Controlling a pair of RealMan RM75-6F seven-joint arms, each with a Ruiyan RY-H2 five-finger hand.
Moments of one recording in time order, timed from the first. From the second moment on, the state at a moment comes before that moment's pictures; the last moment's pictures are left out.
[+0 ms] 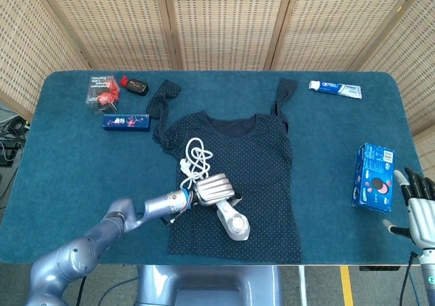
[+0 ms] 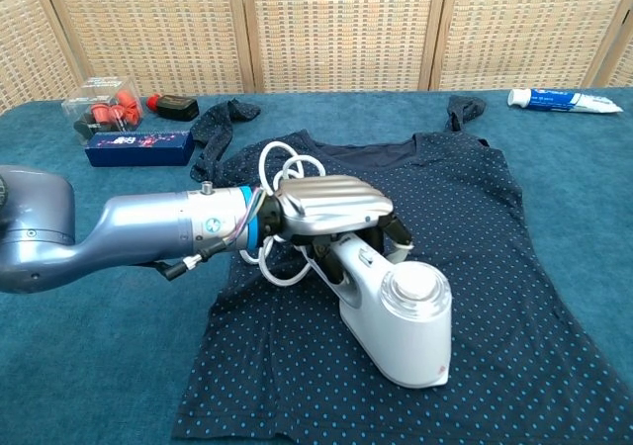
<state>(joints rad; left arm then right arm) -1.15 -2.06 0.16 -0.45 1.84 1.06 -0.70 0.09 -1.05 0.10 -1.64 -1.35 1.39 -0.06</state>
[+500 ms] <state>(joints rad) -1.10 -2.00 0.17 -0.41 1.81 1.05 -0.66 0.09 -1.05 0.10 -1.65 -1.36 1.40 -0.07</state>
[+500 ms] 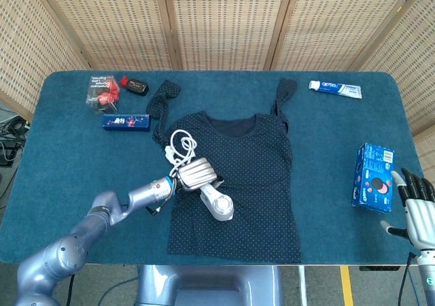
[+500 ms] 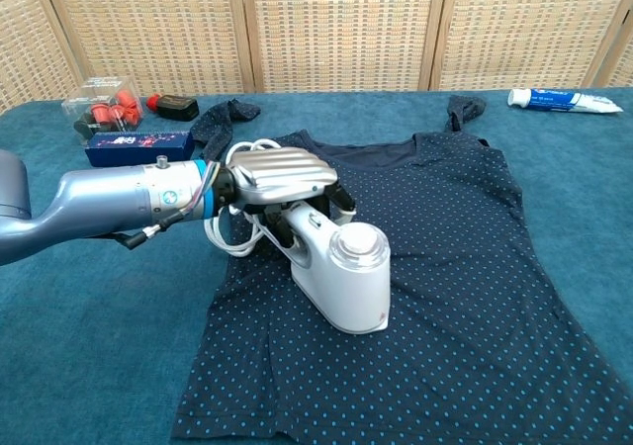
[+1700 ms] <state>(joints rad) -1.14 -2.03 0.19 -0.51 1.84 1.10 -0.62 0.09 -1.04 0.09 -1.66 -1.37 1.40 -0.06</state>
